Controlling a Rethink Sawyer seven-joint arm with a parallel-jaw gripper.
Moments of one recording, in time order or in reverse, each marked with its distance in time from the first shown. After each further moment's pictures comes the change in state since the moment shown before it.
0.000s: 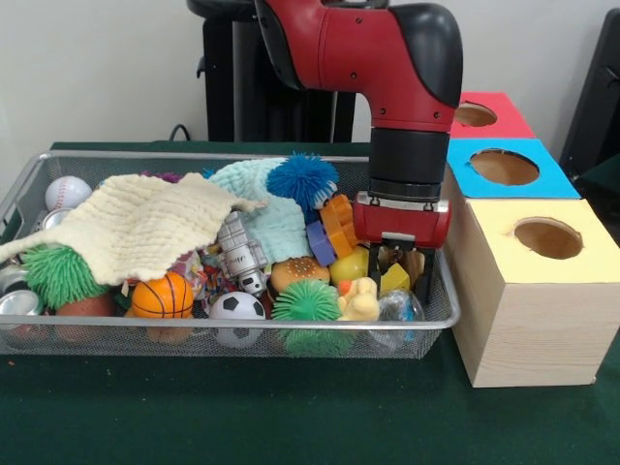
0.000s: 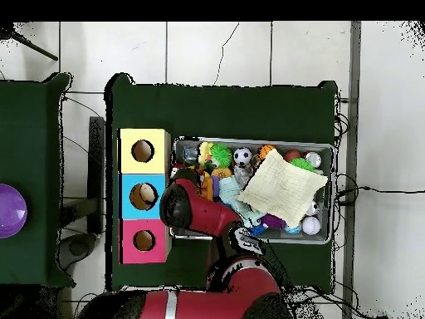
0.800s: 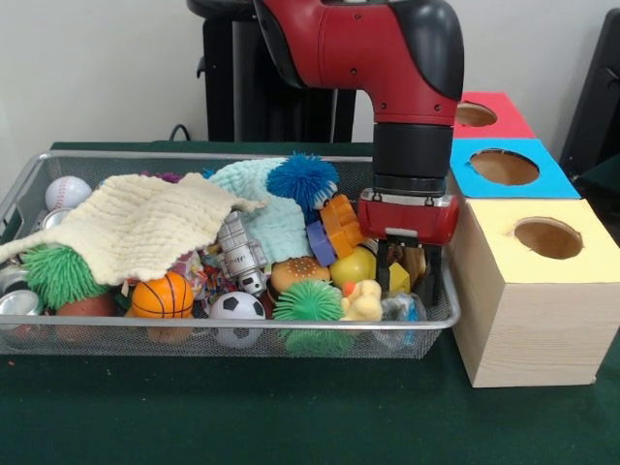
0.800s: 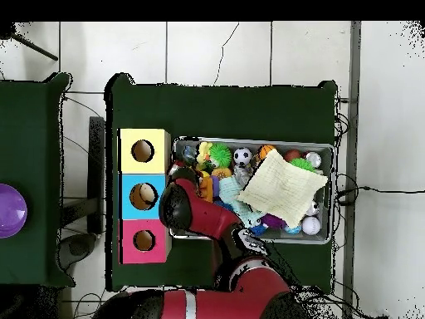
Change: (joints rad) arm -0.042 -0.015 0.060 0.038 0.010 -0.062 0.171
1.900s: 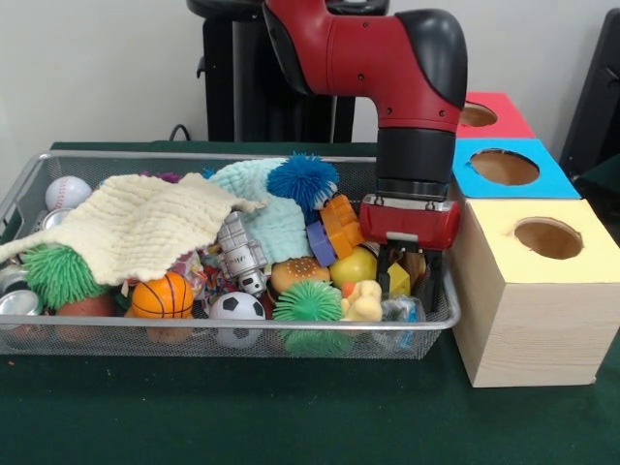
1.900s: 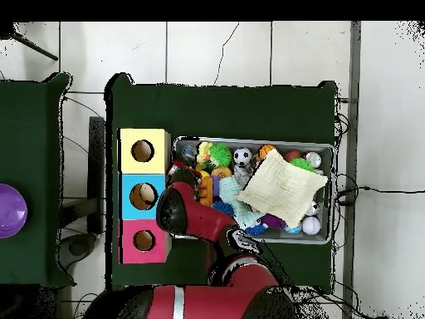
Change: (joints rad) arm 0.031 0.033 -0.021 0.000 0.000 -0.111 0.051
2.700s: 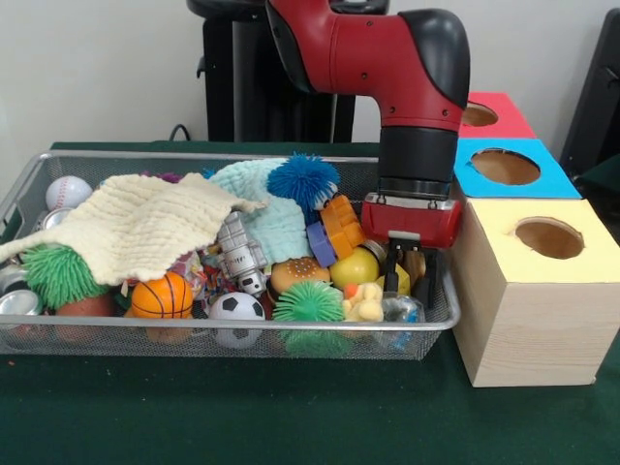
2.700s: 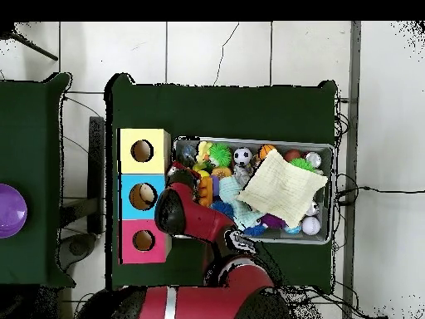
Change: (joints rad) arm 0.019 0.001 -0.017 -0.001 0.001 0.000 0.000
